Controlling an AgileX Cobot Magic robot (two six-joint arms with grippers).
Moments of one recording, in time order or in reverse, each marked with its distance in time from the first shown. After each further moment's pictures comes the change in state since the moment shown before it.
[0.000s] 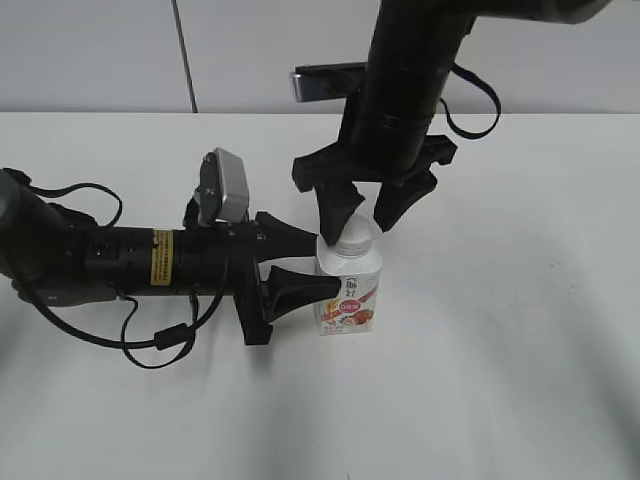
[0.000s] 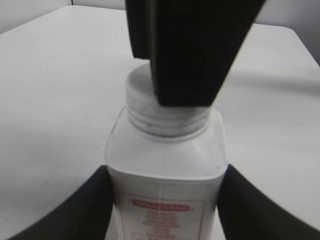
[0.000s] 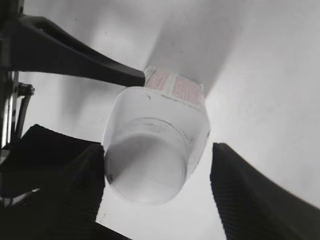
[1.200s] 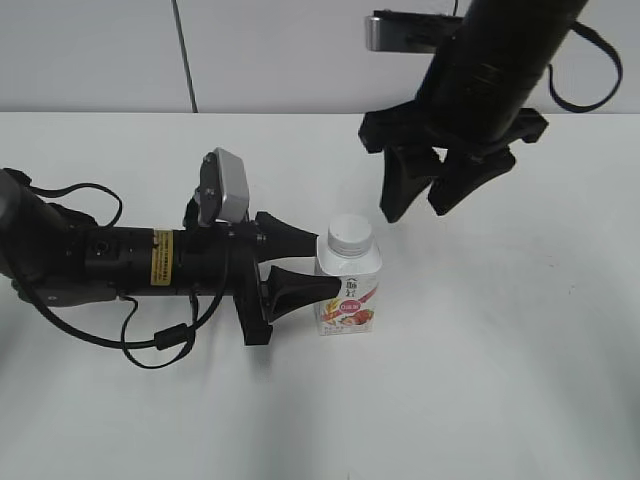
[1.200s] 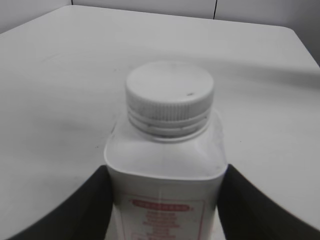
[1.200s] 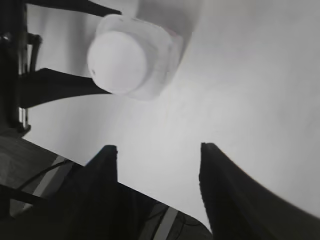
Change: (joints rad) left arm 0.000 0.000 0.000 0.000 0.000 0.000; right arm -0.084 -0.254 0.198 0.041 0.019 -0.009
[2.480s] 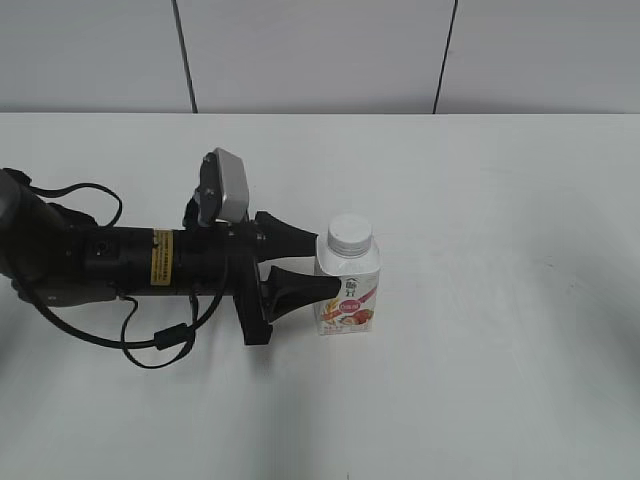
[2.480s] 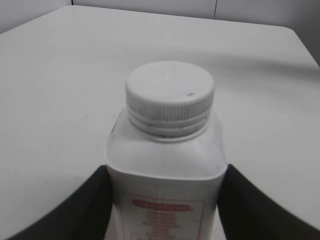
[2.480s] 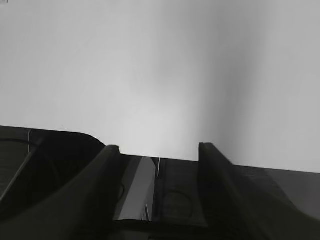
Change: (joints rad) left arm 0.000 0.000 0.000 0.000 0.000 0.000; right arm -0.401 -0.756 0.624 -0.132 -0.007 -0.080
